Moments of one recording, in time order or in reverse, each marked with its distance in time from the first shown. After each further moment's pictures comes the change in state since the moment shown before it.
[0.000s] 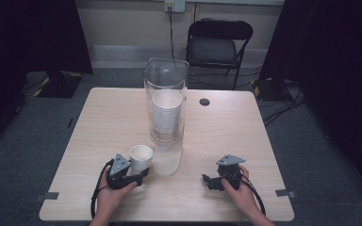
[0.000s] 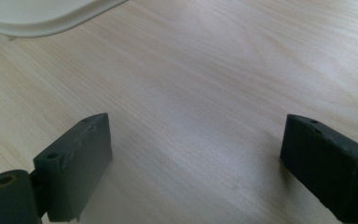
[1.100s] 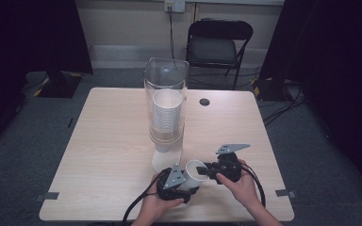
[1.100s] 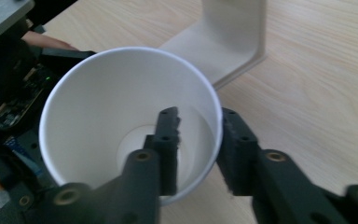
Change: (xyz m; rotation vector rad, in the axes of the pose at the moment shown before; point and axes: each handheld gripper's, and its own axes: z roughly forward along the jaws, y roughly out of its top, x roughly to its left) left arm -0.119 0.030 0.067 0.024 -0.291 0.238; right arm 0.010 0.056 -0.041 -0.018 0.370 0.087
